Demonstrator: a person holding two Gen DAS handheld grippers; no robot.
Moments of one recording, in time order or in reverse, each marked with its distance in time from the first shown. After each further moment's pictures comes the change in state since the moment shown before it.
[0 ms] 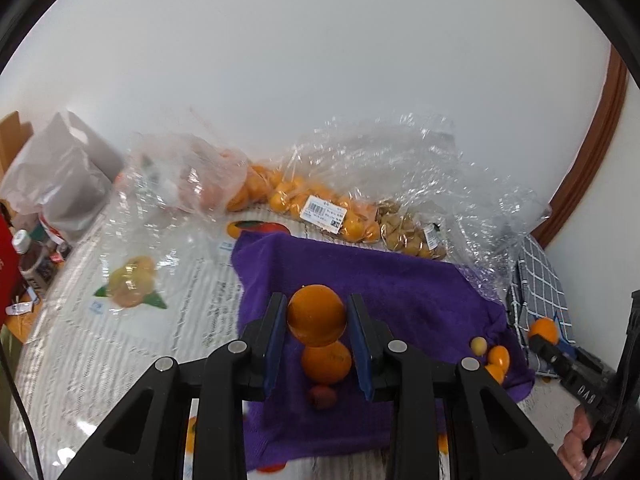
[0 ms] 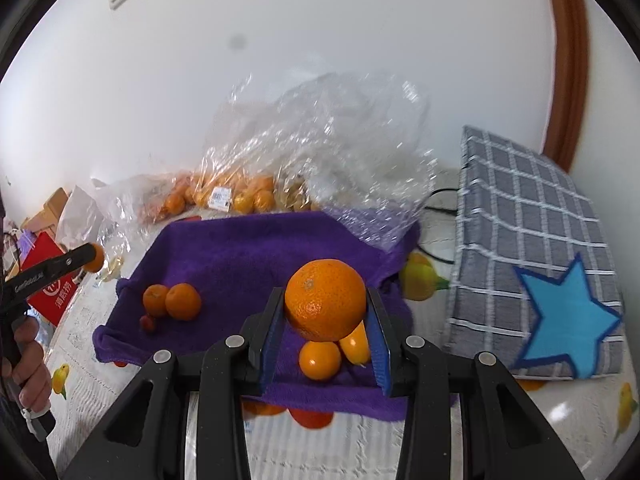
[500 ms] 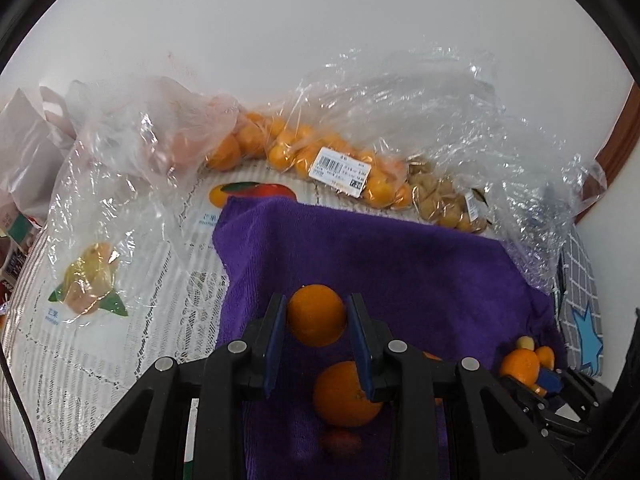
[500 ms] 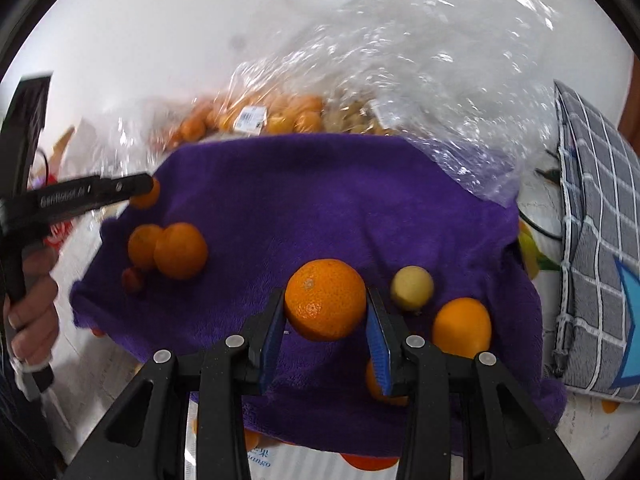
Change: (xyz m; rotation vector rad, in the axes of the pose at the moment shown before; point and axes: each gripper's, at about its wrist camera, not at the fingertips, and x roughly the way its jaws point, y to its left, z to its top) left arm 0.080 0.004 0.004 0.015 0.152 0.041; right arm 0.081 0.041 -0.023 -0.134 0.168 0.071
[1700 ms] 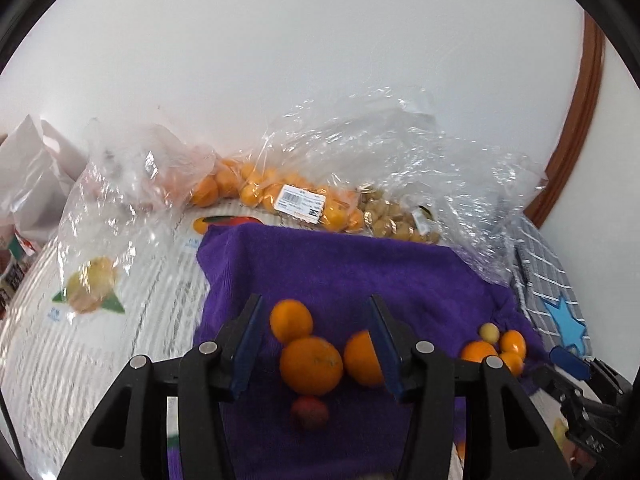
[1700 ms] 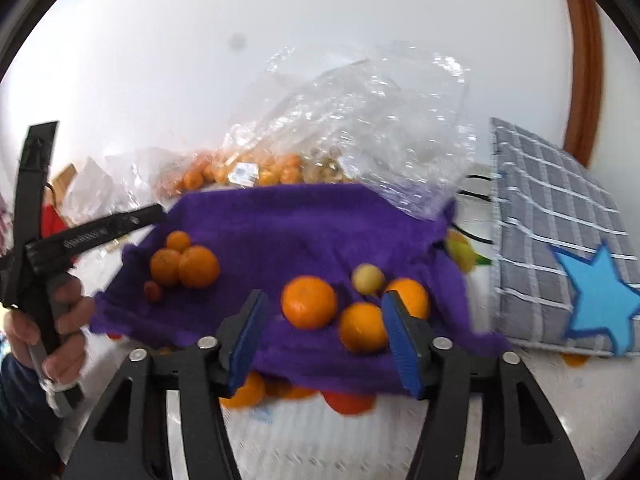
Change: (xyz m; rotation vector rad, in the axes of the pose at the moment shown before) left arm -0.051 -0.012 -0.042 0.066 -0.218 -0.113; right arm -0.072 -0.005 -0.037 0.063 -0.222 -0.100
